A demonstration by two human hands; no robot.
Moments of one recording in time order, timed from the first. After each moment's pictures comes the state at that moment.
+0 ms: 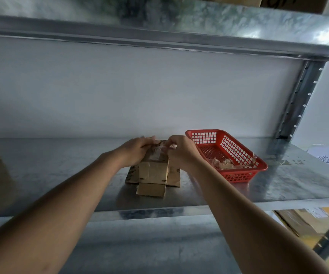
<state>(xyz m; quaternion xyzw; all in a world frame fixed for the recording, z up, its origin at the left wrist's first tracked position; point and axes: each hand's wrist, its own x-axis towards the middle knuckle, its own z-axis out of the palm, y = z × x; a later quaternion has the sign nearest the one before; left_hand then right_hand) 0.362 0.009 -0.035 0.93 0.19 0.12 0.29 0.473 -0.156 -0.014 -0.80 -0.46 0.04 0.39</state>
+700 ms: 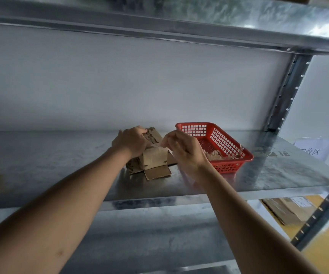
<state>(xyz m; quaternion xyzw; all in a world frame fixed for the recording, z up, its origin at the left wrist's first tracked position) 0.382 -0.028 -0.030 0.89 0.35 0.18 0.23 0.481 -0.214 -0.038 -0.62 -0.55 0.02 0.56</state>
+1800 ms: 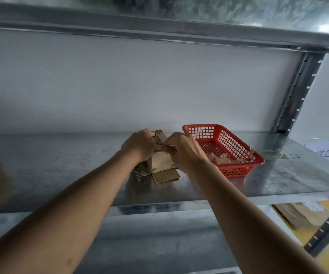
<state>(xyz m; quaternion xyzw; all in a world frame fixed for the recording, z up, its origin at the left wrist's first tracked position) 0.390 -0.029 -0.028 0.90 0.34 0.18 0.20 0.484 -0.178 -0.026 -0.76 -0.59 -0.13 0.26</state>
